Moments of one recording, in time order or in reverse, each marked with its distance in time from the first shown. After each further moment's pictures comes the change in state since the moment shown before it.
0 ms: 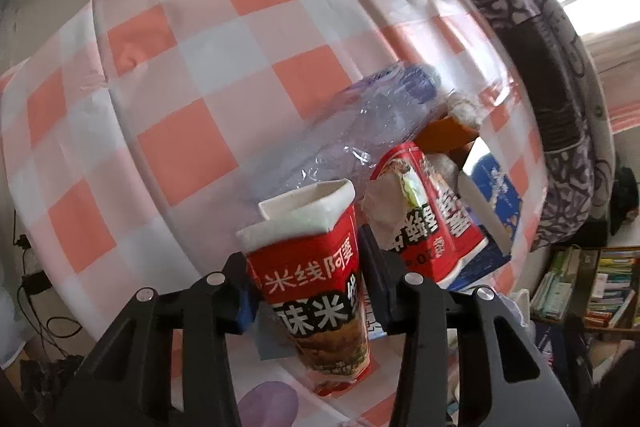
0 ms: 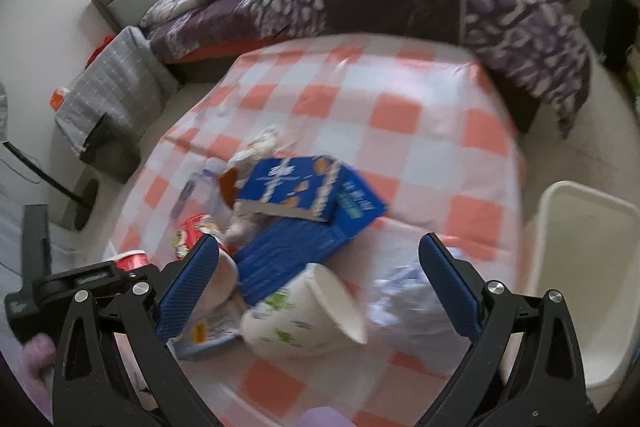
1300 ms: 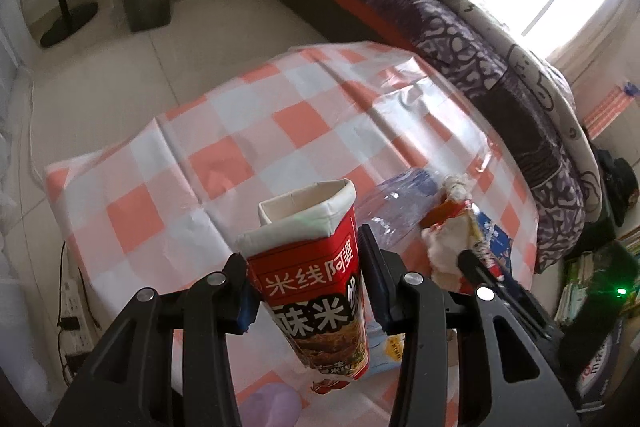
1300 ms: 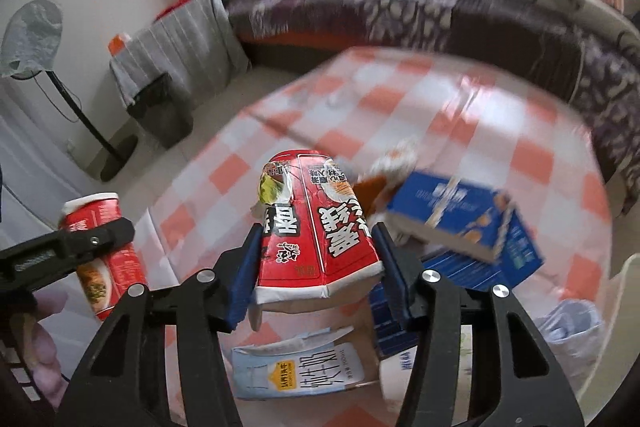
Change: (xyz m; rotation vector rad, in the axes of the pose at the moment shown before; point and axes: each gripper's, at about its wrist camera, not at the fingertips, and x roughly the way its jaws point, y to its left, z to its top) left arm -0.091 0.043 0.010 0.150 -0.325 0.038; right arm 0.031 0.110 -0.012 -0.264 -0.098 0.115
